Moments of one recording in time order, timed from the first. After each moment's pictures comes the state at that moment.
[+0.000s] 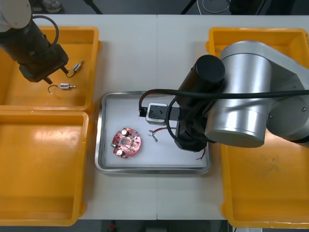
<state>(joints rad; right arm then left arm) -0.88 -0.66 0.79 -2.19 -0.78 1.76 1.65 -0.91 0.73 -0.20 -1.29 0.75 1.68 -0.61</state>
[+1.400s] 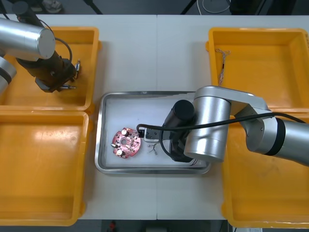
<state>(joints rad) -0.88 -0.66 1.06 -1.94 -0.67 1.46 1.70 -0.93 0.65 -0.34 -0.97 0.66 1.32 -0.61</state>
